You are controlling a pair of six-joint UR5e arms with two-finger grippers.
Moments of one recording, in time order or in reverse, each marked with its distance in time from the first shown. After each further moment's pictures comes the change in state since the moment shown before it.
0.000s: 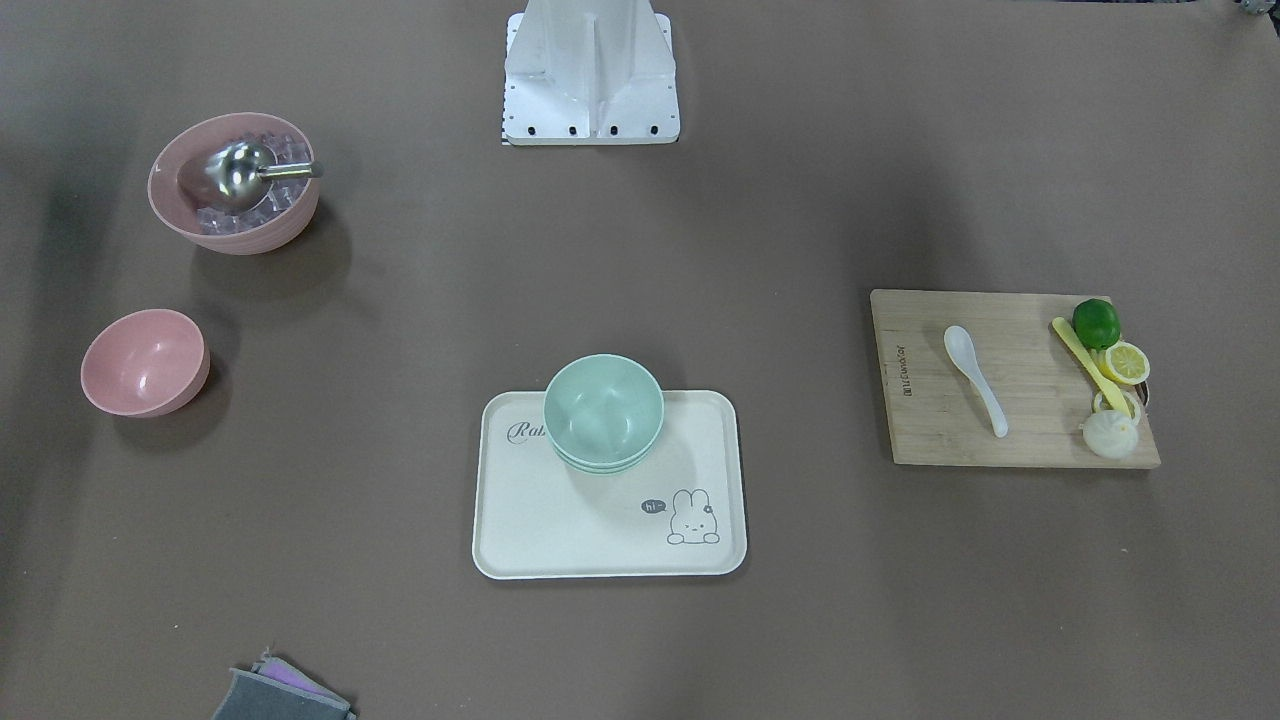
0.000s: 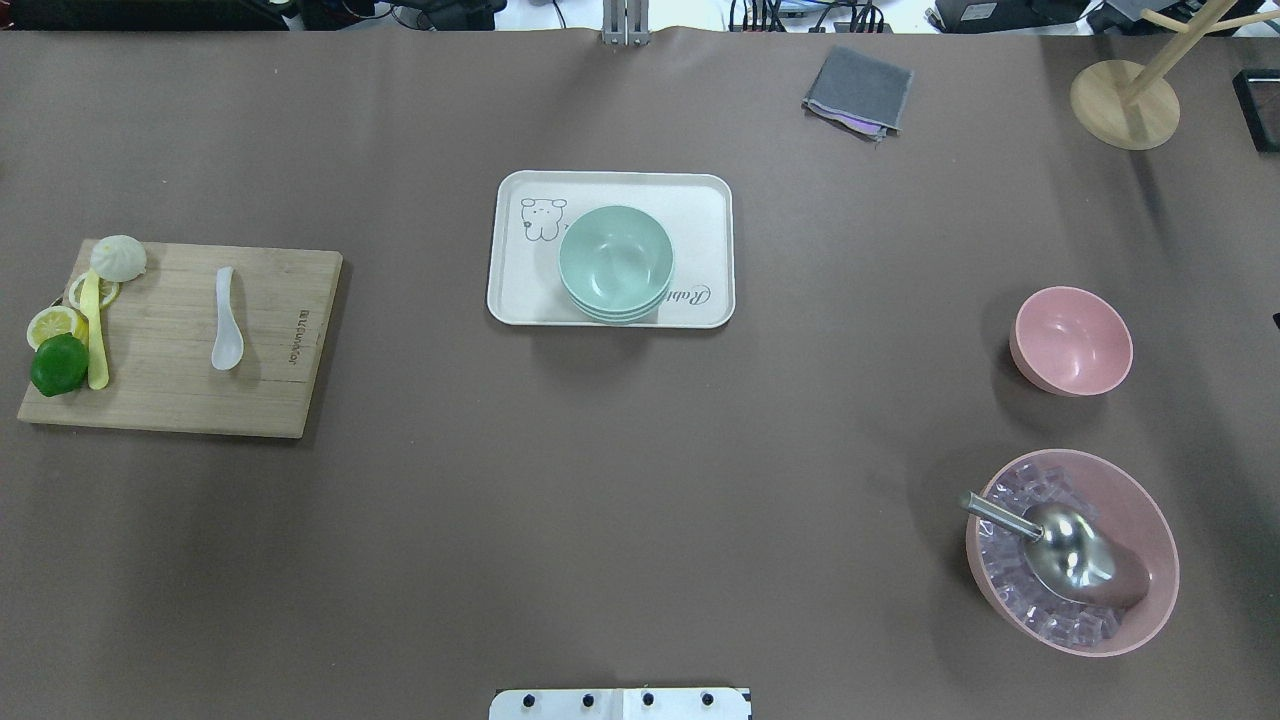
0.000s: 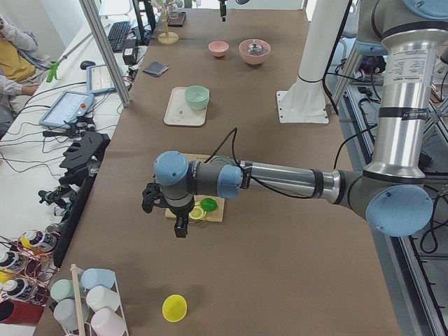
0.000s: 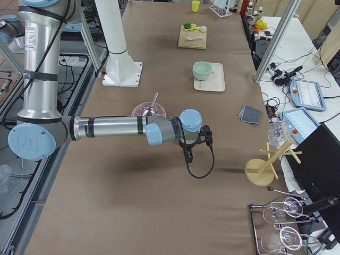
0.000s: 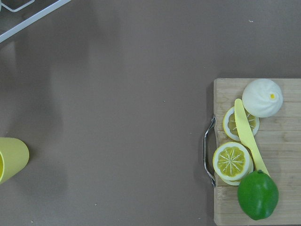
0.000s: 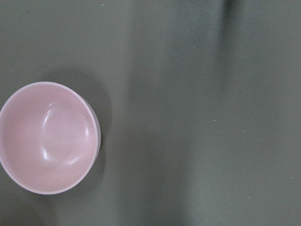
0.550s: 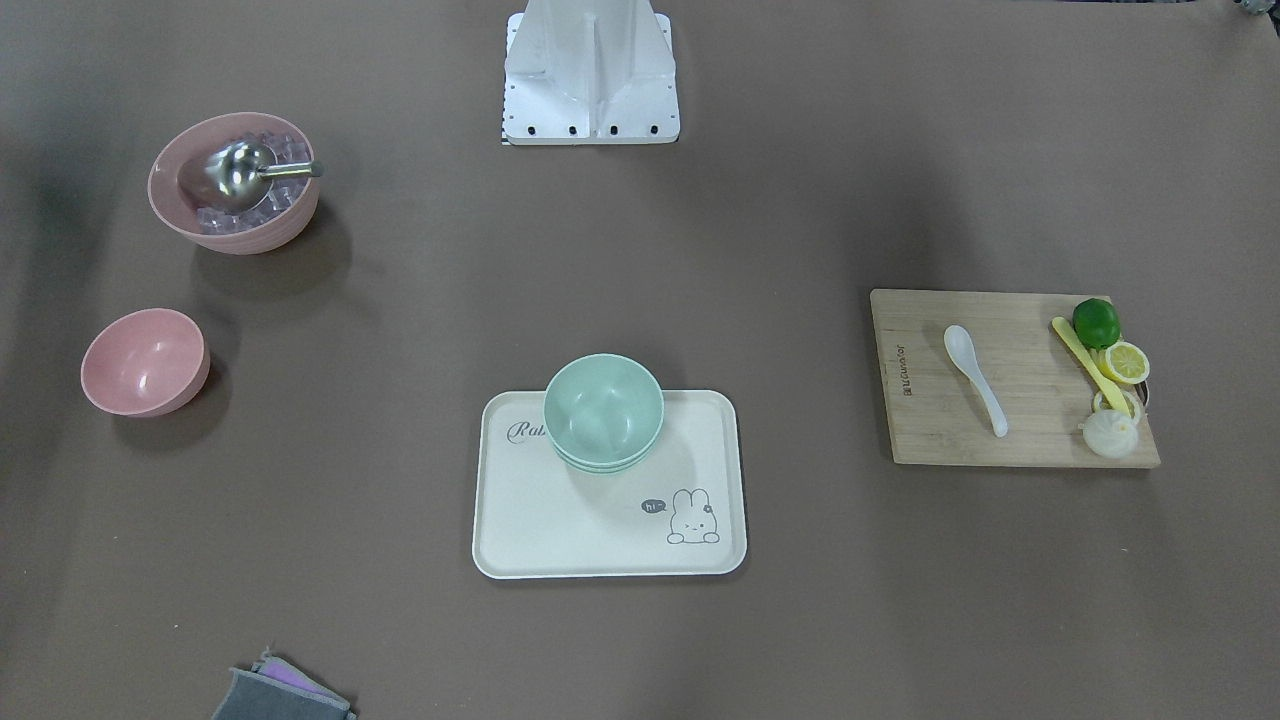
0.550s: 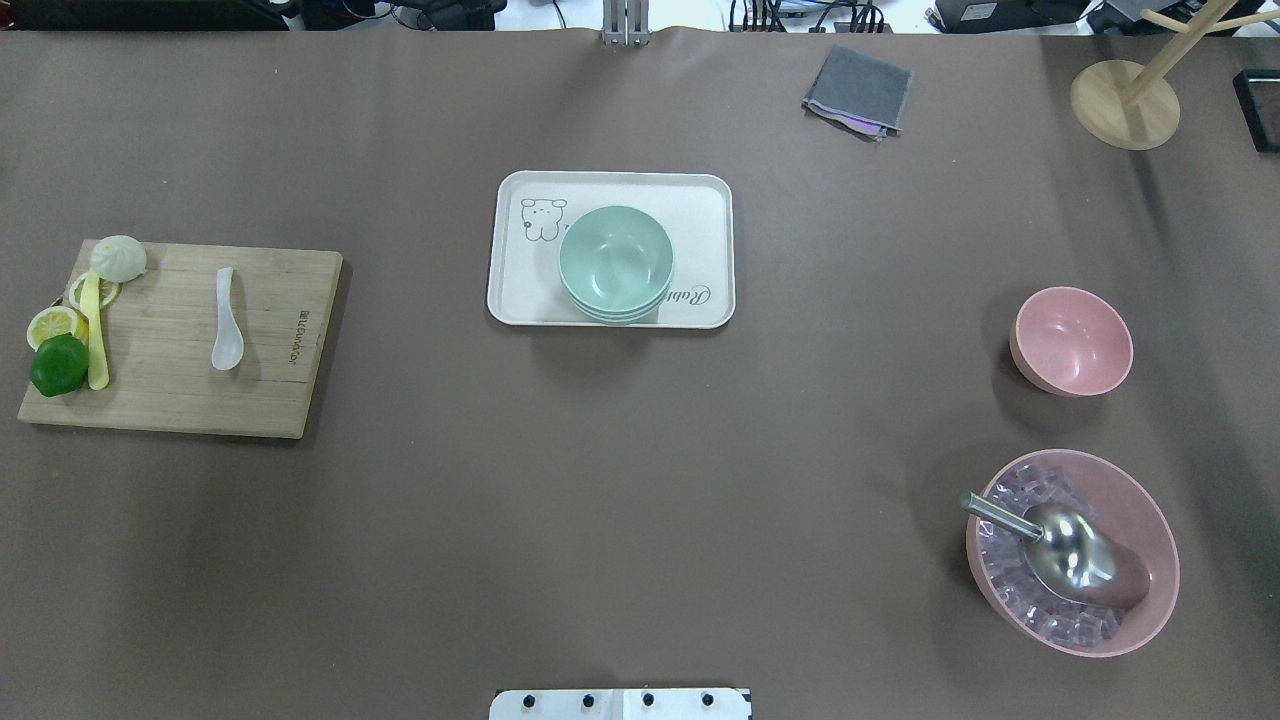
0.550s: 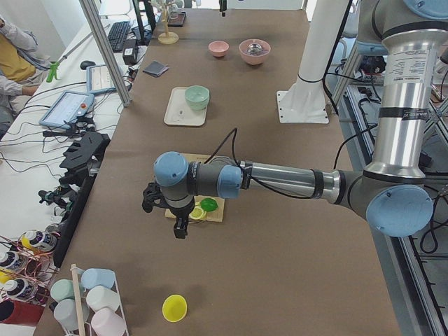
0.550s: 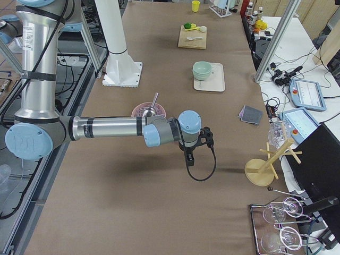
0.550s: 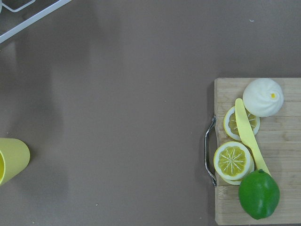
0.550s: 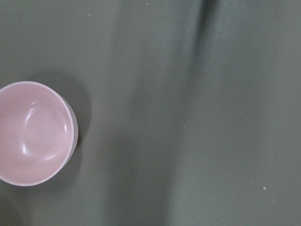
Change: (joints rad) left arm -0.003 0.000 0.002 0.013 0.005 0.070; right arm 0.104 -0.019 -0.001 -0.033 -0.006 -0.195
